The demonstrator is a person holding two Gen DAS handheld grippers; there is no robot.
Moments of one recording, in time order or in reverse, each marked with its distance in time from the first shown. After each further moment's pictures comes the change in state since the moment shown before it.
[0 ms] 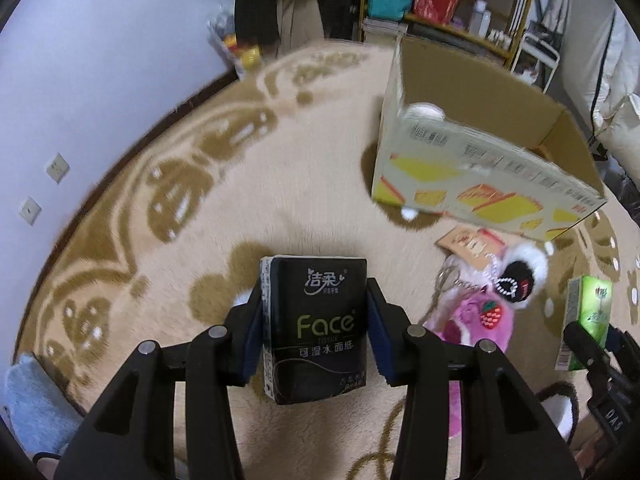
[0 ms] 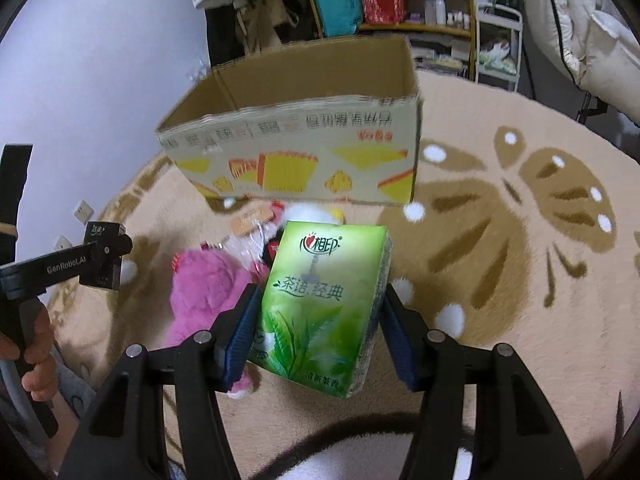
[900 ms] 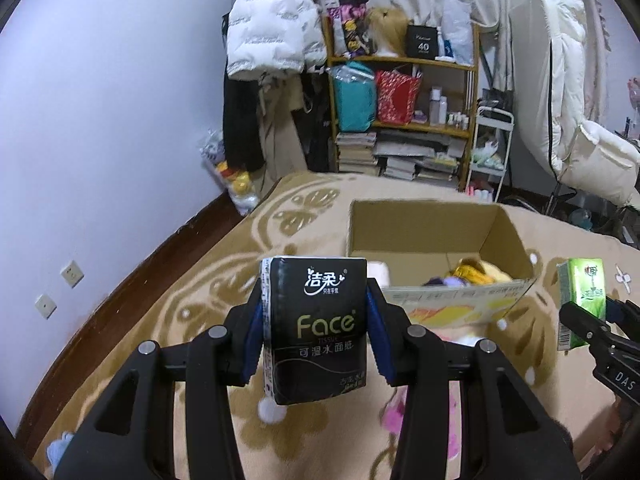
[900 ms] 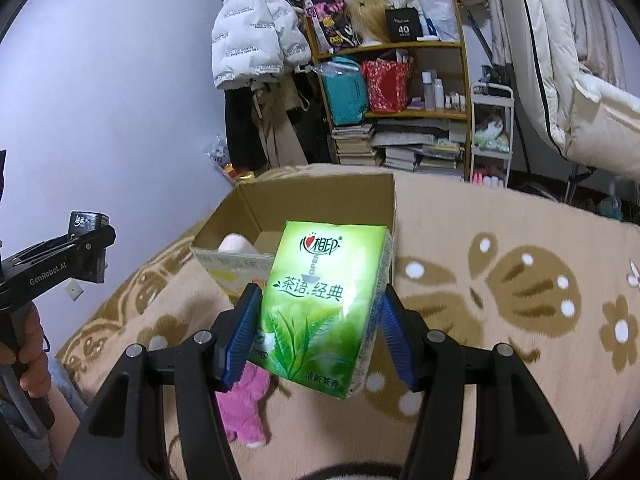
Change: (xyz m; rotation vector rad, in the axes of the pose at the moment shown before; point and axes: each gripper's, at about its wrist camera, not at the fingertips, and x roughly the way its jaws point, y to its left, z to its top) left arm -0.117 -0.022 0.045 0.125 -0.415 0.002; right arm -0.073 0.000 0.049 -0.045 -0.275 0.019
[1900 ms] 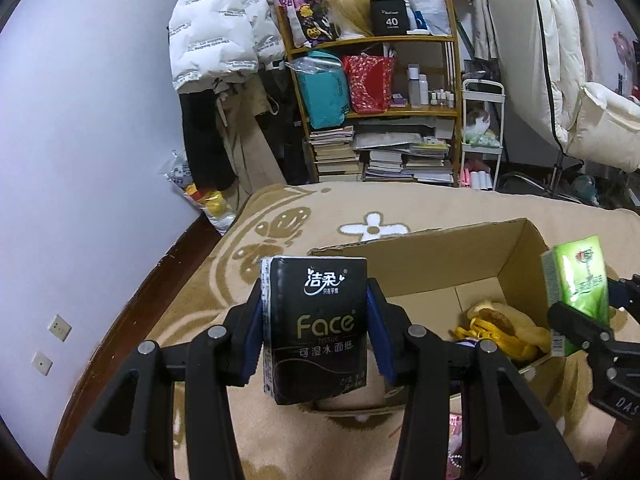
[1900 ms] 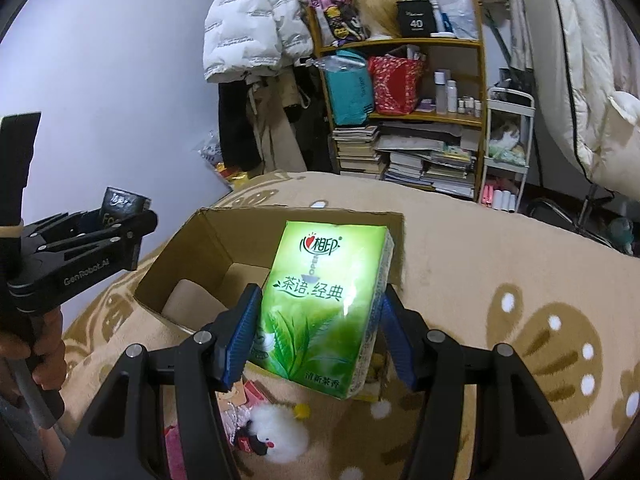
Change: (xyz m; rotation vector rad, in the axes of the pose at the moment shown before) left arm 0.118 -0.063 0.062 0.151 0.006 -0.012; right arm 0.095 -0.024 0.054 -0.045 0.024 0.010
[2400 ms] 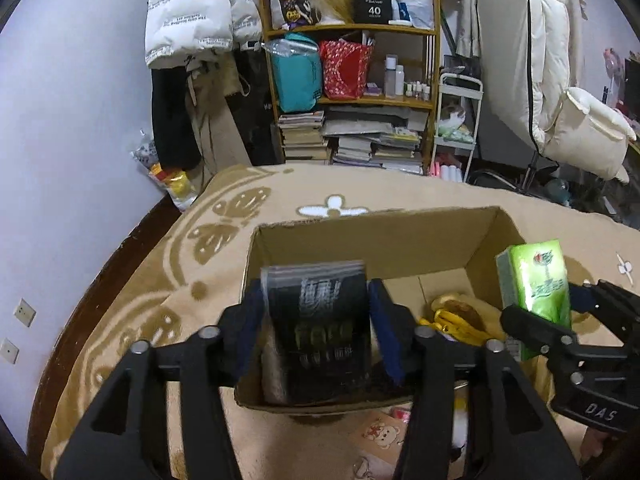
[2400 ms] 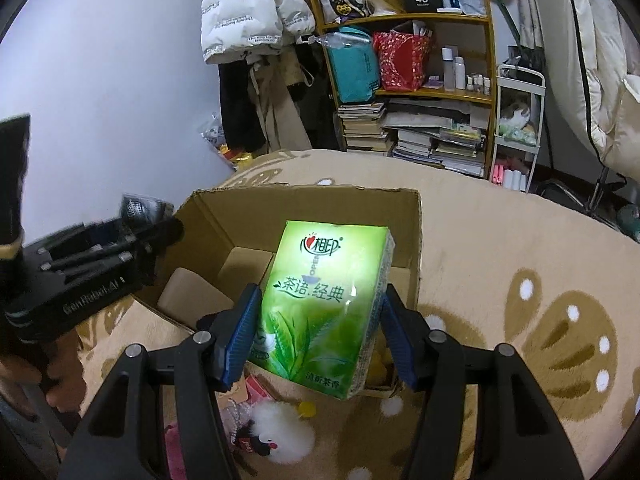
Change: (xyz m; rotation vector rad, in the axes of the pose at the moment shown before) left arm 0.019 -0.013 -0.011 -0.042 0.042 -0.137; right arm 0.020 -0.005 -0.003 0.026 0.073 0.031
